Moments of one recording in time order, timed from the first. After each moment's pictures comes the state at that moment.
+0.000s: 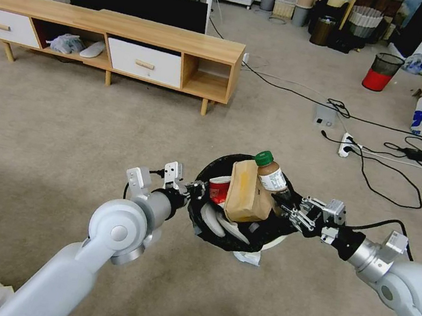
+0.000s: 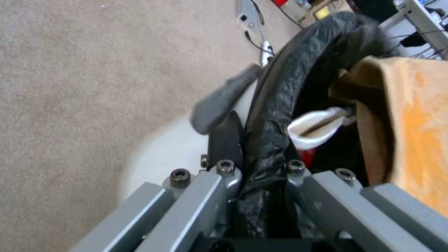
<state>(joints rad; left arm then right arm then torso) 0.91 -1.13 -0.07 -2.10 -1.36 0.46 -0.61 -1.26 0.64 0.51 1.93 0.76 0.04 -0.58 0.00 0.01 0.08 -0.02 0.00</state>
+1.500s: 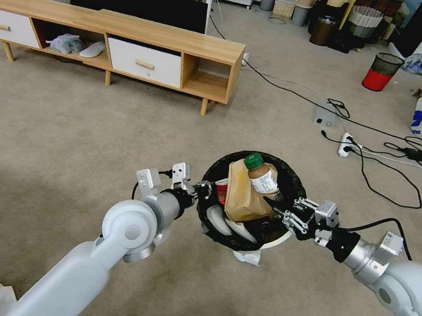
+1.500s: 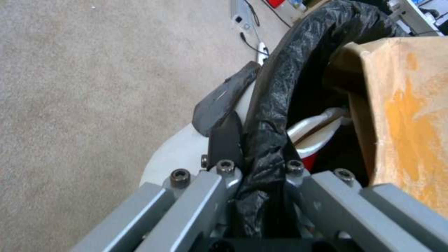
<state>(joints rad) 0.88 -1.17 -0.03 -2.04 -1.31 0.45 -0.57 -1.26 0.62 0.48 1.99 0.73 0.03 -0.52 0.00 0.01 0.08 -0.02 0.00</state>
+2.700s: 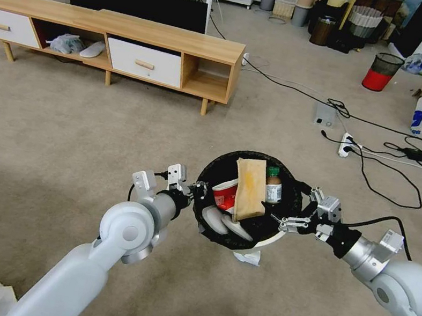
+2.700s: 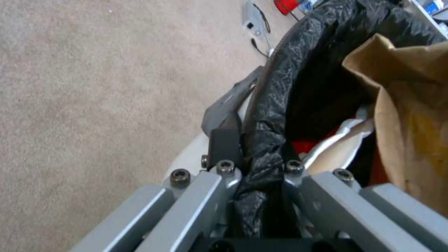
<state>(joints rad) 0.89 -1.17 -0.05 -2.02 -1.30 0.43 -0.57 -1.26 0.63 0.51 1.99 0.75 0.04 -0.49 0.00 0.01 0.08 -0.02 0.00</state>
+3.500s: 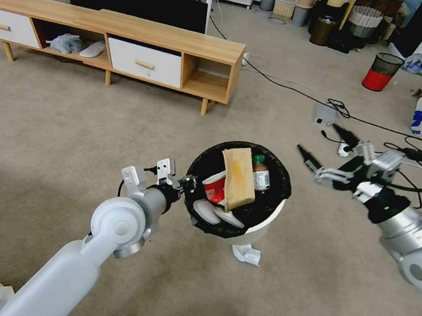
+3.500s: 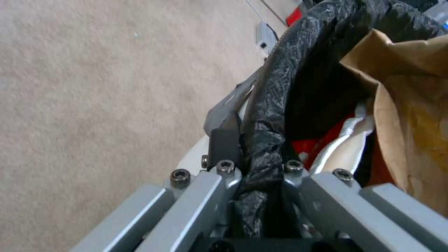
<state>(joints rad) 0.91 -1.15 -0.12 -2.03 -1.30 0.43 -0.57 -1.18 0.70 0.71 2.03 0.87 0.05 -0.40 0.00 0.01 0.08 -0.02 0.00</state>
